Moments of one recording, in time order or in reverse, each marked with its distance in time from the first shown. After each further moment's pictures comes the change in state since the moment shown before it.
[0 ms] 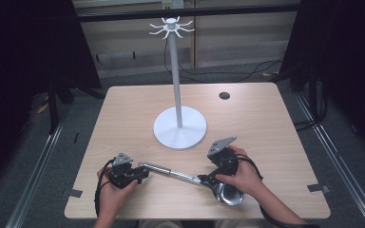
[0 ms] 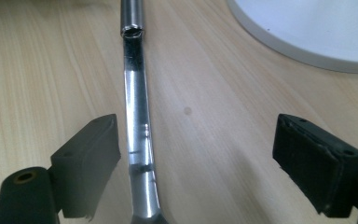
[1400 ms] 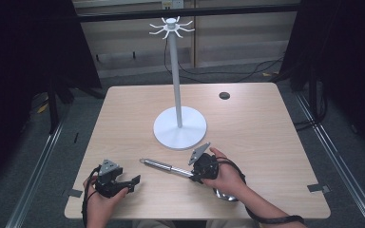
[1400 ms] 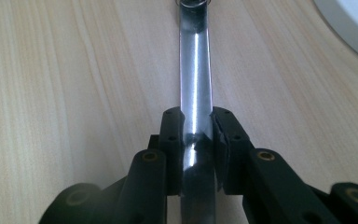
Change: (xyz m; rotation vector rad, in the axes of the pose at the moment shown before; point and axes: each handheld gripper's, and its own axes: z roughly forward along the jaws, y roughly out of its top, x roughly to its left) left arm 0.013 -0.024 -0.024 -0.058 0.122 -0.036; right arm 0.021 0.019 0.040 0.175 0.027 -0.115
